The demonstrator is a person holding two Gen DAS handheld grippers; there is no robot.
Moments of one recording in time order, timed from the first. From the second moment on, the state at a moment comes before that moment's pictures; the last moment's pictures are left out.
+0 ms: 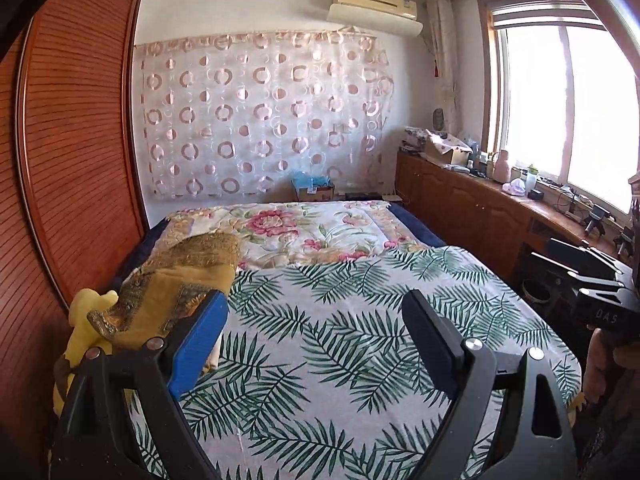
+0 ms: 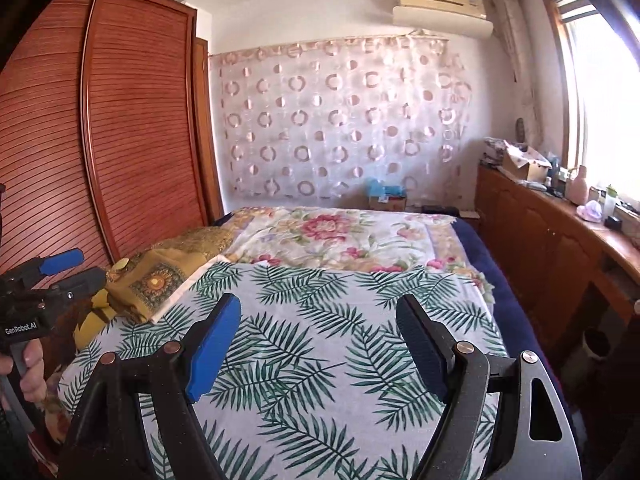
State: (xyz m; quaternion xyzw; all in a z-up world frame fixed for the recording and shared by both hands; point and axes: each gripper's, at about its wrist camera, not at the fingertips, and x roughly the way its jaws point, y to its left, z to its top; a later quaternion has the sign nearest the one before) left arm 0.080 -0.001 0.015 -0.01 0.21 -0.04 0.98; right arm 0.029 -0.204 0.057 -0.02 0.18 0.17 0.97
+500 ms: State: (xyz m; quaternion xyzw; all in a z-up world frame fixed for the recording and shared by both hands) left arm 0.058 -0.005 0.063 0.00 0.16 -0.02 0.99; right arm 0.014 -0.204 0.056 0.00 0.13 0.15 0.98
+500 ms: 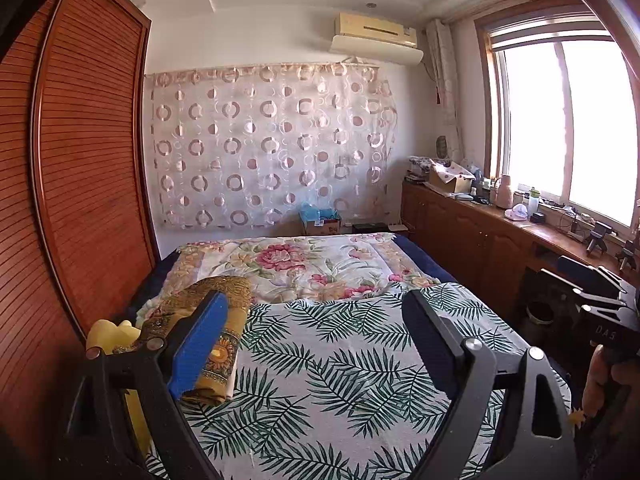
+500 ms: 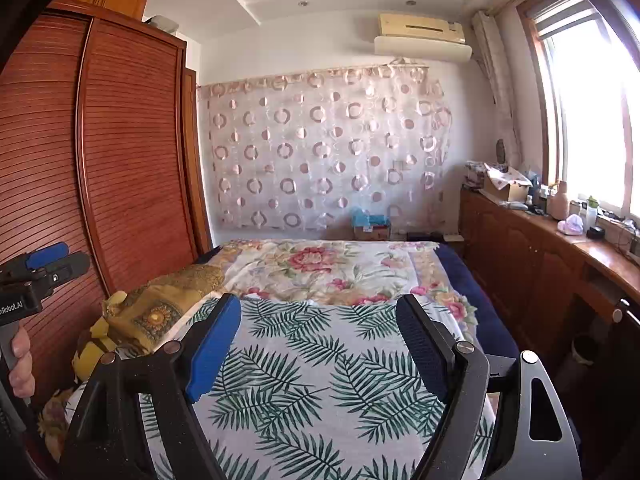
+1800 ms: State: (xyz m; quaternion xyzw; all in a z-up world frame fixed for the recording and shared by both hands) left arm 0.058 0.005 0.050 0.00 0.17 -0.01 0.99; right arm 0.017 -0.219 0.050 -0.01 0.12 0.15 0.98
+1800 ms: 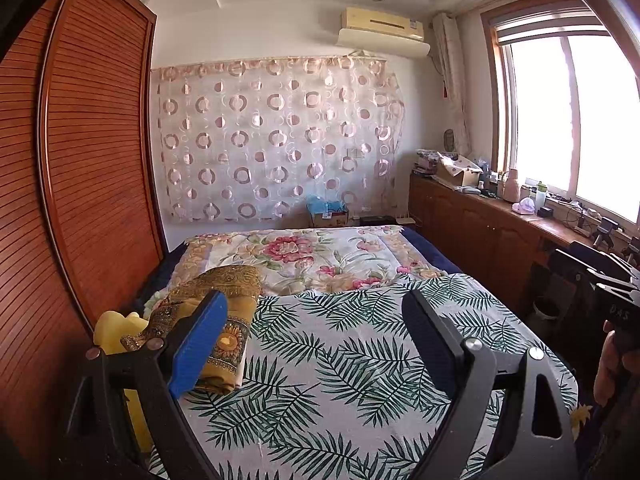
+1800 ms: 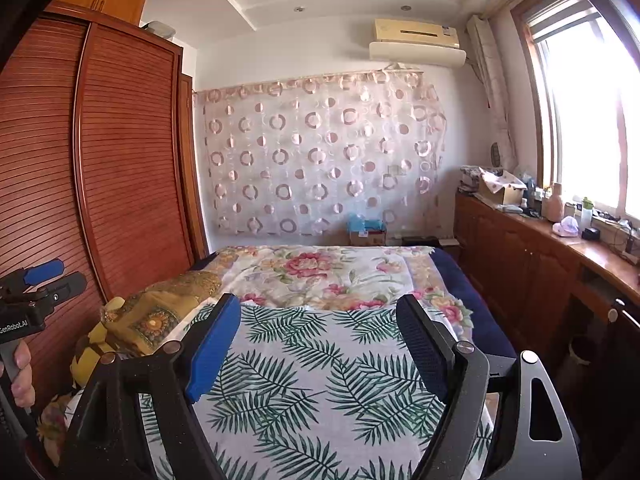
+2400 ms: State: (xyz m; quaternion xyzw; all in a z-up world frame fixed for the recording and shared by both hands) left arm 0.057 0.005 0.049 0.00 0.17 -0.01 0.99; right arm 0.018 -0.220 0.051 -0.01 0.12 0.16 0.98
